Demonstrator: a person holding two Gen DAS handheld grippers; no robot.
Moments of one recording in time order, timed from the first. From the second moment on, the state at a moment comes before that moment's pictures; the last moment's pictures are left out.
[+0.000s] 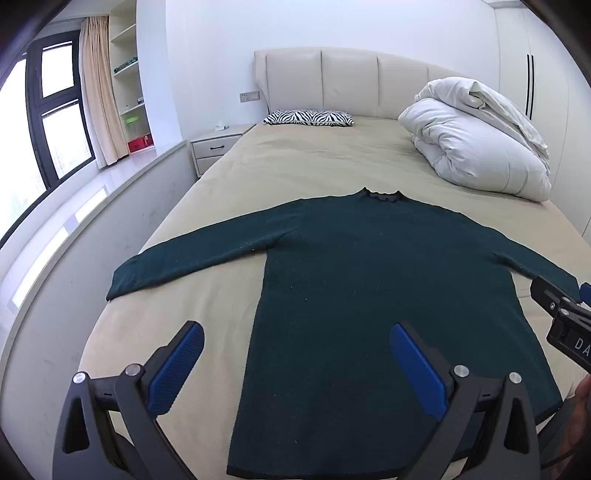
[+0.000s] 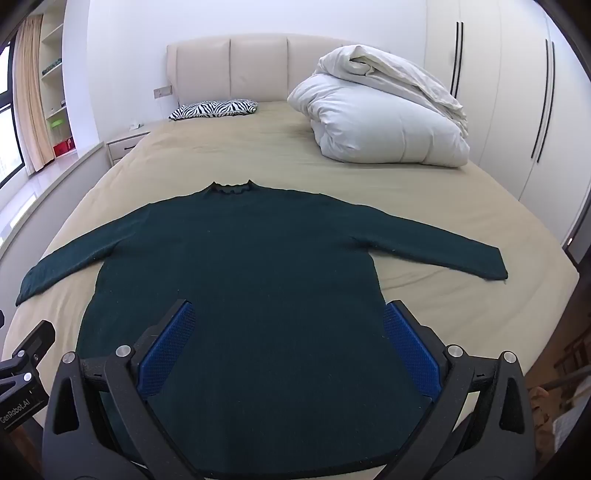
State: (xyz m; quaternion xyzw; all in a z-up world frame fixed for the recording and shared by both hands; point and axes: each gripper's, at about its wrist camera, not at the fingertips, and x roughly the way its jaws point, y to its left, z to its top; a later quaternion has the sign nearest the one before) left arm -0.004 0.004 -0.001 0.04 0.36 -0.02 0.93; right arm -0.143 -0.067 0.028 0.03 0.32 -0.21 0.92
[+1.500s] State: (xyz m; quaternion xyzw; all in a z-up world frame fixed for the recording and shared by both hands) left arm -0.002 0.009 0.006 0.03 0.36 -0.03 0.93; right arm -0.140 -0.062 0.030 0.03 0.33 -0.21 0.92
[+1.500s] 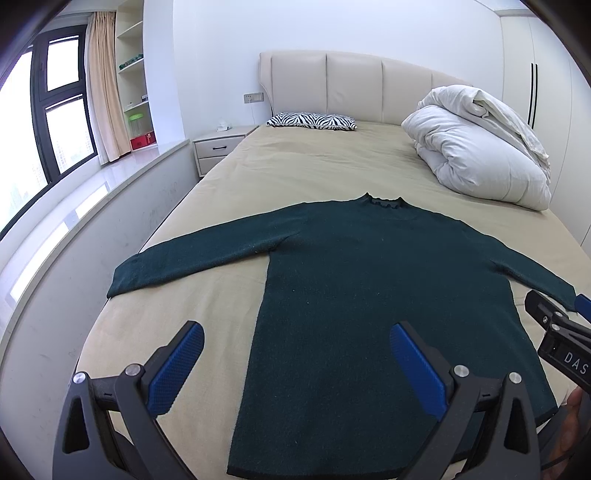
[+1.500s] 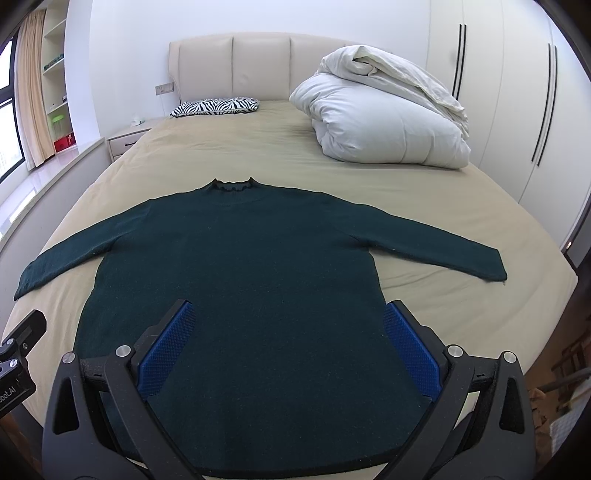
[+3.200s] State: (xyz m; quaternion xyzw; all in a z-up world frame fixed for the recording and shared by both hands) left arm -0.003 0.018 0.008 0.03 0.36 -0.03 0.93; right arm -0.138 -0.051 0.007 0.03 0.34 -0.20 0.92
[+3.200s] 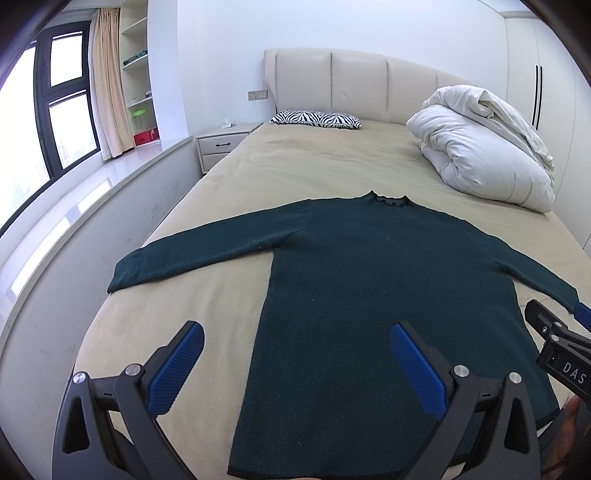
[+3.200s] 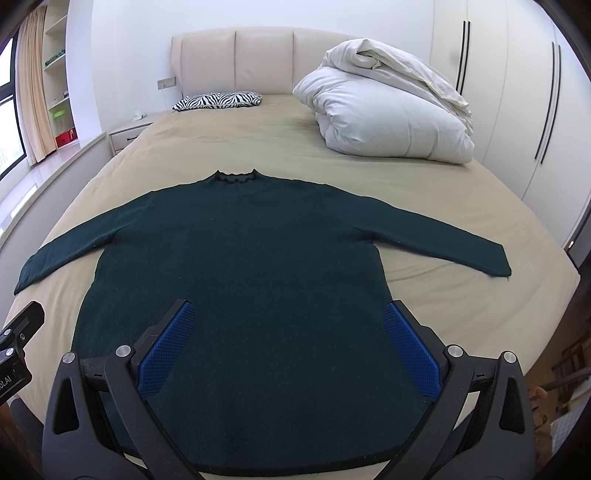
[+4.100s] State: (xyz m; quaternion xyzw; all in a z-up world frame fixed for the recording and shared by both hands) left arm 0.070 0.216 -0.084 -0.30 0.41 0.00 0.86; right arm -0.084 -0.056 -0.006 0.09 0.29 -0.06 0.95
